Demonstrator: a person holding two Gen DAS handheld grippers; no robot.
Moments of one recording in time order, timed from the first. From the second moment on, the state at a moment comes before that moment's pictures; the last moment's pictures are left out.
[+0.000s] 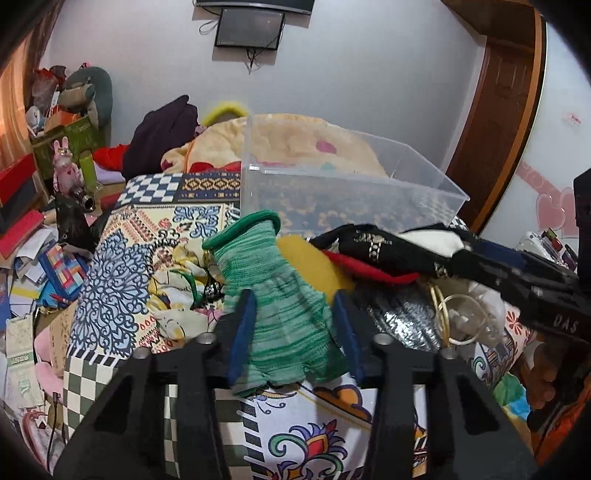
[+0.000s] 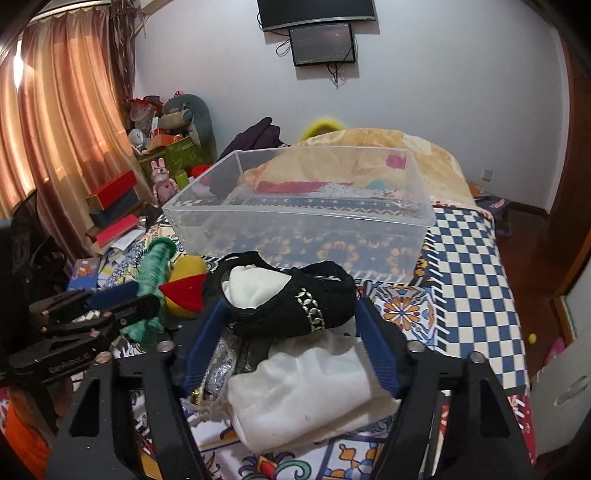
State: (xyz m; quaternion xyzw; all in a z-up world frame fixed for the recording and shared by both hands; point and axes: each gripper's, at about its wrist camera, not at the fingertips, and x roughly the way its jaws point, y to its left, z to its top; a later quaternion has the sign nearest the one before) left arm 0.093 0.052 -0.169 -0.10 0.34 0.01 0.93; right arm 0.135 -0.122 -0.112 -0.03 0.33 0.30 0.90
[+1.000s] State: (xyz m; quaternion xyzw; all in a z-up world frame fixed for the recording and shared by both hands) left arm 0.072 0.050 -0.083 -0.09 0.24 -0.02 0.97; right arm 0.124 -0.147 -0.048 0.01 0.23 0.30 0.93
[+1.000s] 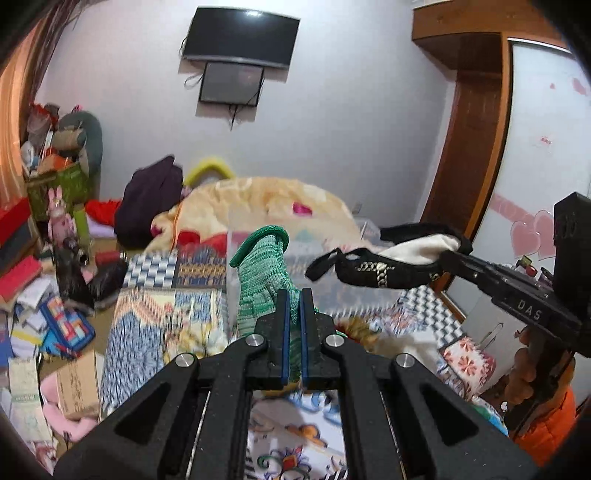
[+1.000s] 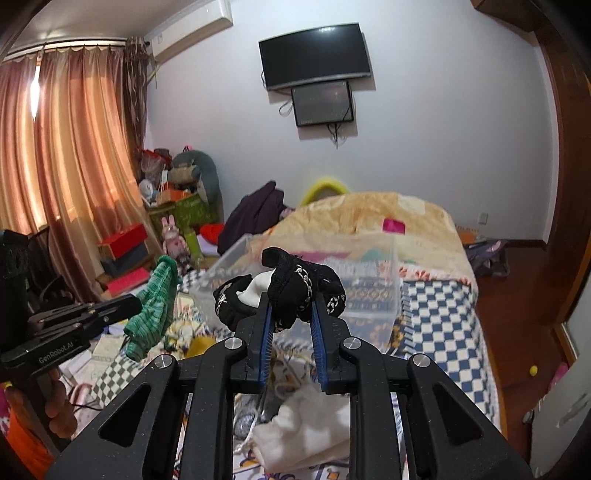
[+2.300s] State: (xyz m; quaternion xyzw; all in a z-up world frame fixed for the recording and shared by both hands) left arm 0.242 0.049 -0.118 -0.06 0.35 -0.02 0.94; right arm 0.223 -0.102 -0.078 -0.06 0.30 0.27 0.91
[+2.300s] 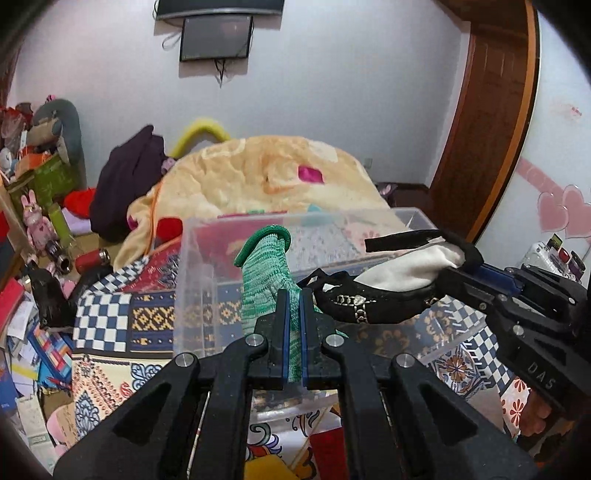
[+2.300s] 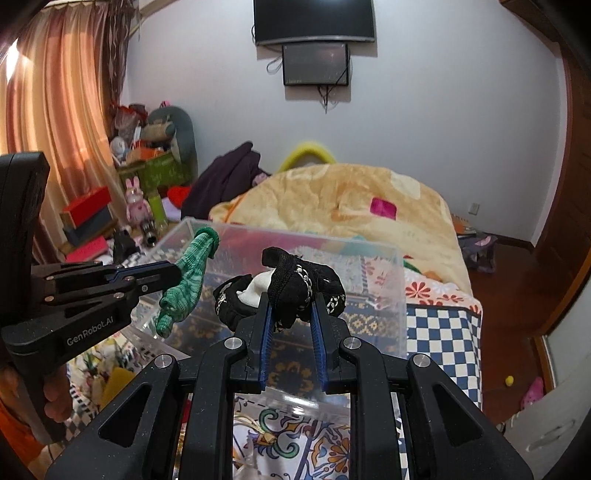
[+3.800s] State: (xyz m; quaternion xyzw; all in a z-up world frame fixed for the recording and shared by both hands) left arm 0.136 0.040 -0.068 -0.01 0.29 -0.04 0.96; right arm 0.153 -0.141 -0.045 -0.07 0.23 0.25 0.94
